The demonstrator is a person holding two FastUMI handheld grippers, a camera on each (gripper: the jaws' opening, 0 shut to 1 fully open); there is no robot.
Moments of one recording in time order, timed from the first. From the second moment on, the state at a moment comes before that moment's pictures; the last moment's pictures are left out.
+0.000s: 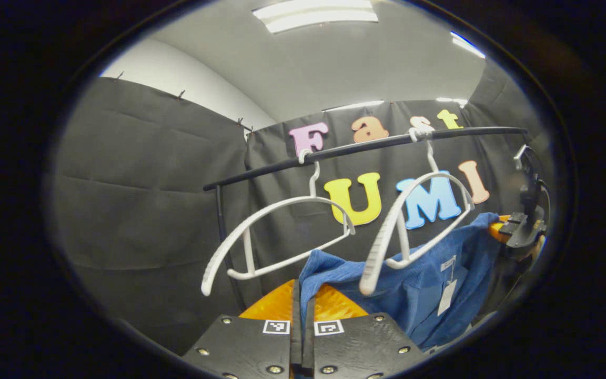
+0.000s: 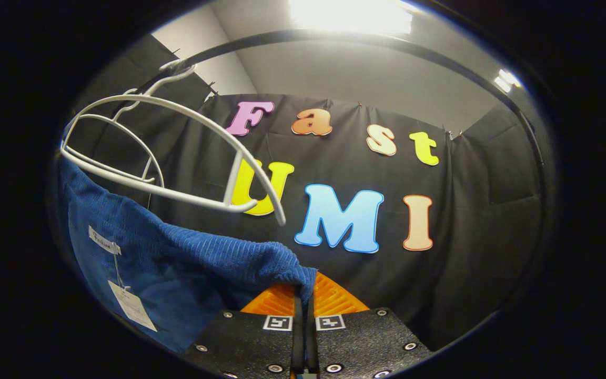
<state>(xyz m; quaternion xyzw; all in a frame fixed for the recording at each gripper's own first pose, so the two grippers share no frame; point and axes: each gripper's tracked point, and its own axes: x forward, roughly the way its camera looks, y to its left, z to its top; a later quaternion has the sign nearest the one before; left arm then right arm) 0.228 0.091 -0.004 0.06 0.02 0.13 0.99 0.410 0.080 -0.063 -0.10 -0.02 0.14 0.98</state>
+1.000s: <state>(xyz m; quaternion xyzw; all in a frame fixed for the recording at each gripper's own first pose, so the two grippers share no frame) 0.143 0.017 0.018 0.00 0.00 -0.01 1.00 0.215 0.107 -0.028 -0.05 0.01 0.18 0.98</state>
